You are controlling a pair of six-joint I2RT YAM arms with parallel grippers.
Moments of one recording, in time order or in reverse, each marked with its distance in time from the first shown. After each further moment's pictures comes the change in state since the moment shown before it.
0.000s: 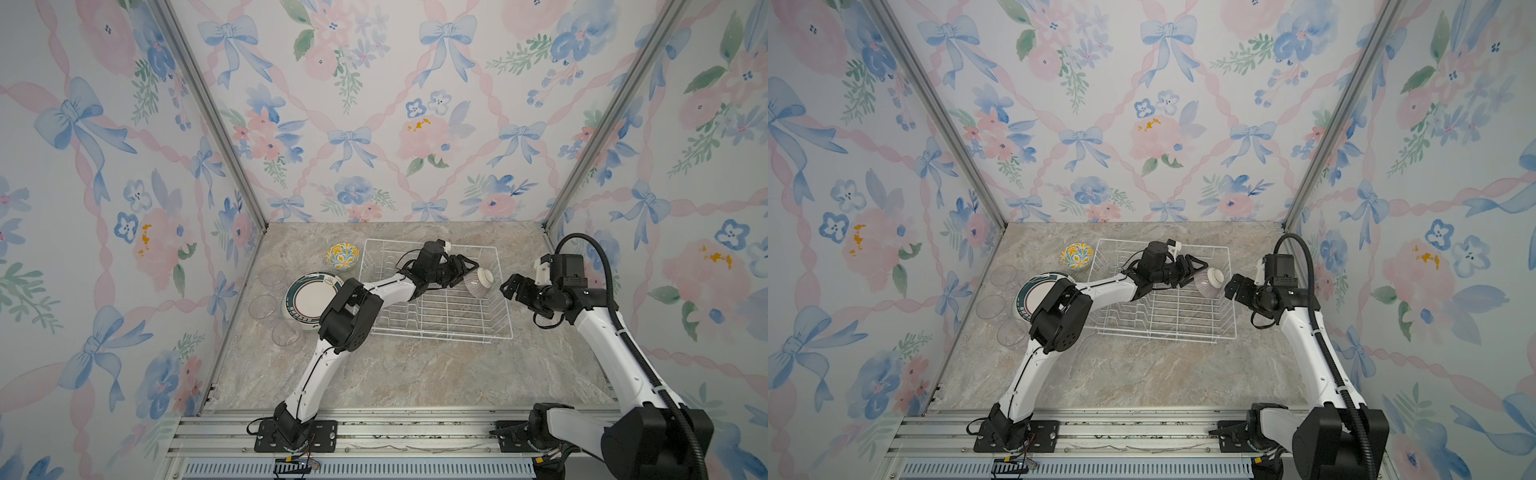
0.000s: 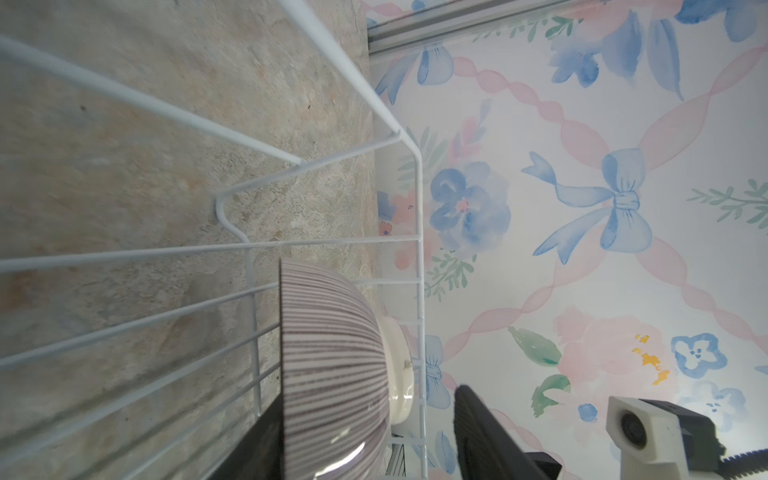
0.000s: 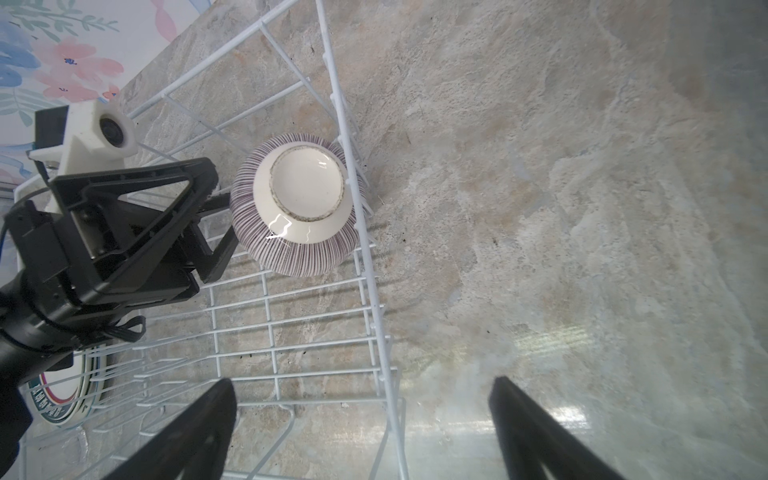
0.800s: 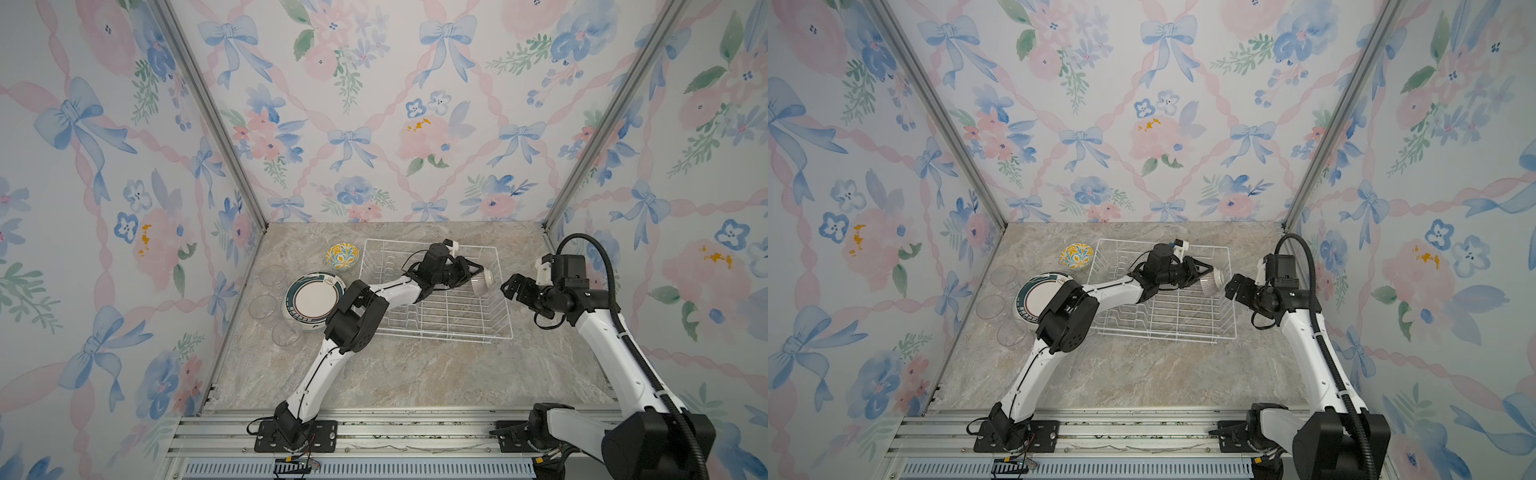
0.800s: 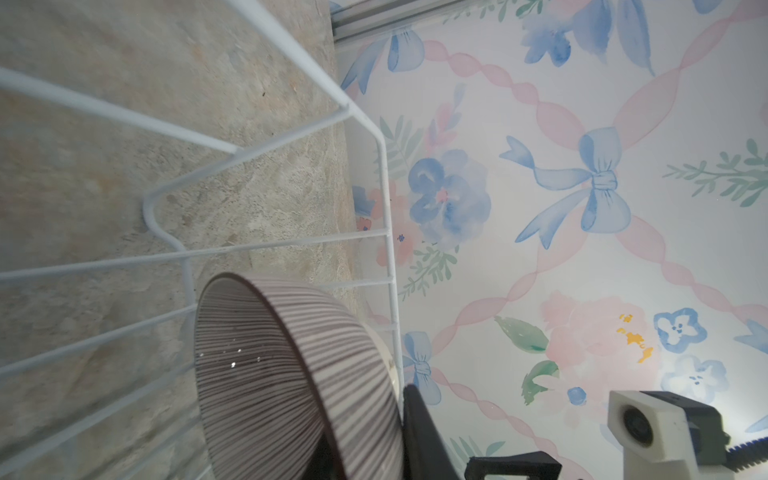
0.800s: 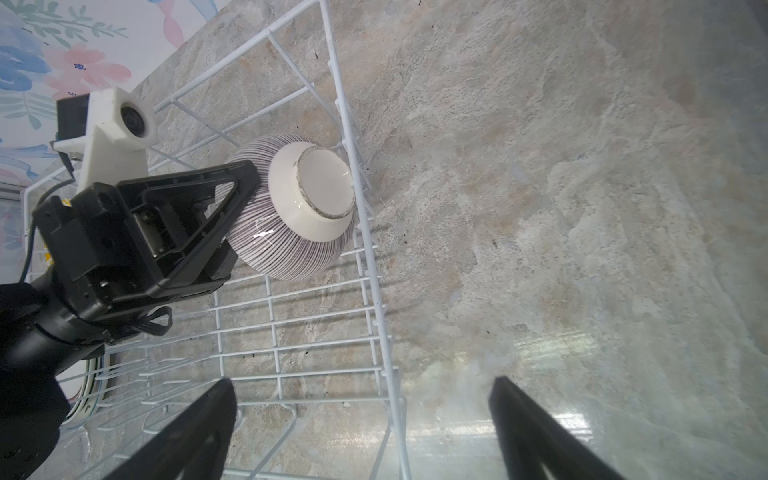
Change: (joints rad) left arm -0.022 0.056 0.057 0.079 0.008 0.001; right arm 0.000 -0.015 -0.001 0.000 0.003 0.000
